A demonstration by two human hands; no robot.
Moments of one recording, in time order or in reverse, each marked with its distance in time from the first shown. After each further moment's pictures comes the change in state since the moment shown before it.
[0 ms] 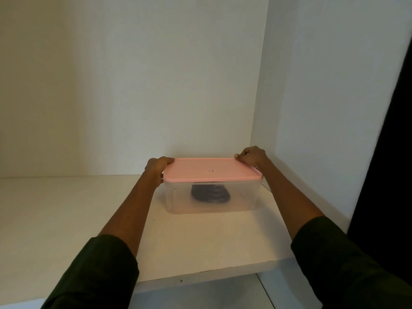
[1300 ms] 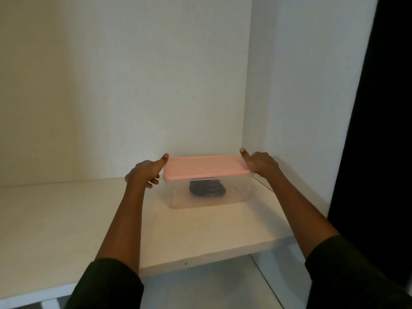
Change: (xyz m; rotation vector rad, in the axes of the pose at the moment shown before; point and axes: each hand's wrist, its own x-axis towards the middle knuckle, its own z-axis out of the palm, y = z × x) left_hand -0.038 0.006 -0.030 0.646 0.032 0.069; right_hand -0.060 0.015 -0.014 -0.196 0.036 0.168
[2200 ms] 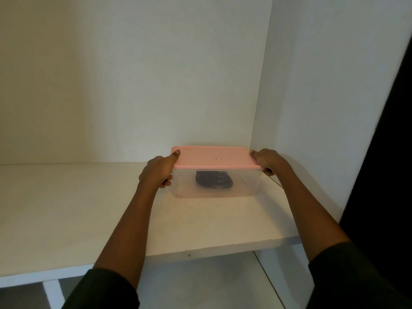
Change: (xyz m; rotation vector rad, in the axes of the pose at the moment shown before) left_hand -0.012 -0.017 0.028 -0.157 0.026 0.087; right_hand -0.010 -0.006 -0.001 0.193 -0.121 0.037
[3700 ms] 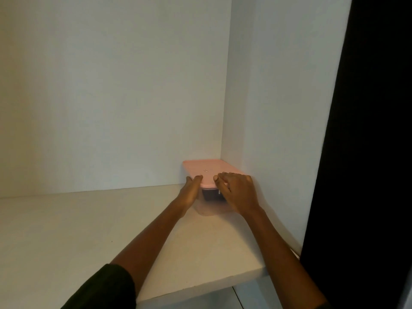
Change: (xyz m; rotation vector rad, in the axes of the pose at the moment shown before) left_hand 0.013 0.074 0.152 -0.407 -0.372 0.156; right_hand 0.013 0.051 0.023 -0.150 0.492 -0.621
